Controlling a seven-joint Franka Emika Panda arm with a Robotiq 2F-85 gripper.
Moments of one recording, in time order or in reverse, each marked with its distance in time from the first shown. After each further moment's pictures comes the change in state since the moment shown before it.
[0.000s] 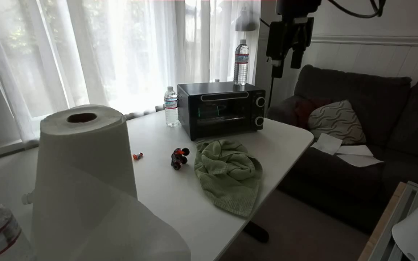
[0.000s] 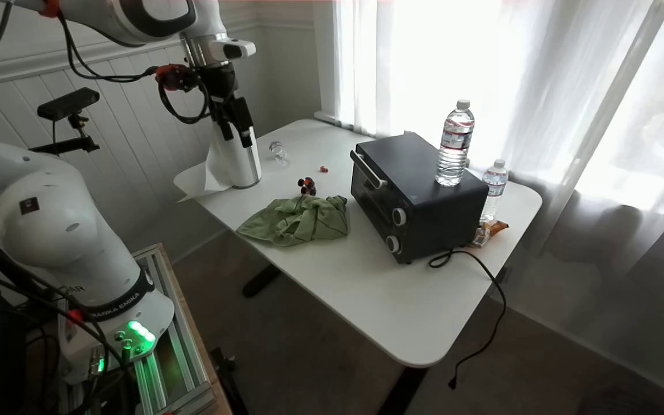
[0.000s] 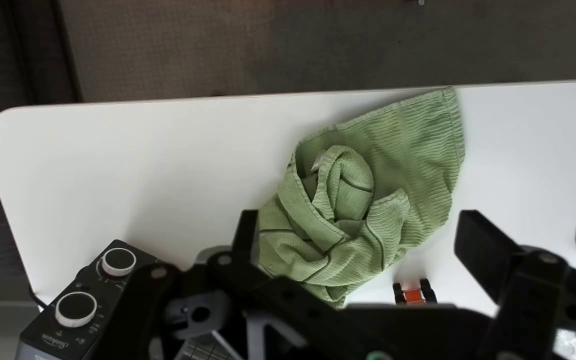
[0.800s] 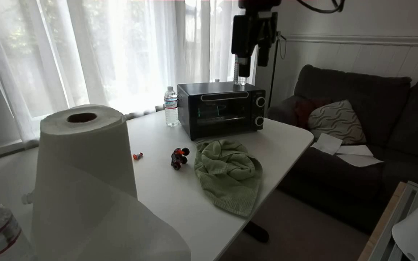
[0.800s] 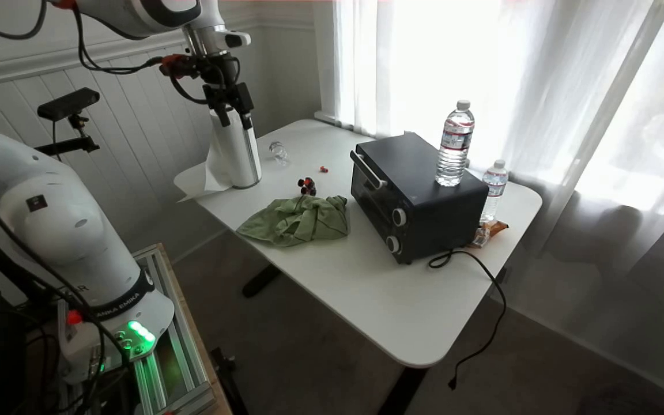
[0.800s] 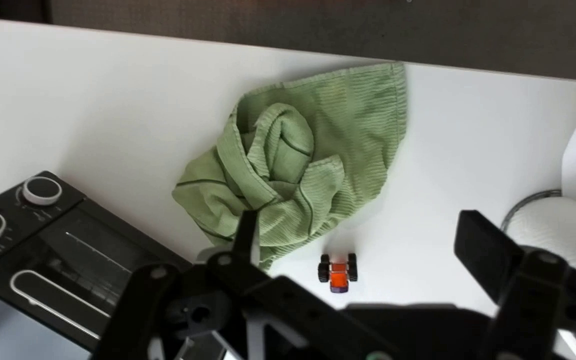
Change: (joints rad) arm 0.082 0.180 0.077 0.155 0.000 0.024 0.012
